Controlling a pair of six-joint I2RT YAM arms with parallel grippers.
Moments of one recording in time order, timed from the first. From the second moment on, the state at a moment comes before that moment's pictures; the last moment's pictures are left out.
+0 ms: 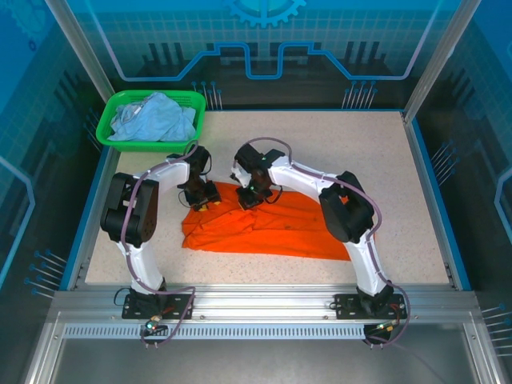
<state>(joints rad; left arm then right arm) -0.19 1.89 1.20 -0.78 0.22 -0.63 0.74 2.16 1.74 -0.91 -0.29 0.18</state>
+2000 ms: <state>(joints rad) -0.51 1.75 1.04 -0.76 0.40 -0.53 0.10 1.87 1.16 -0.67 -0.44 0.53</state>
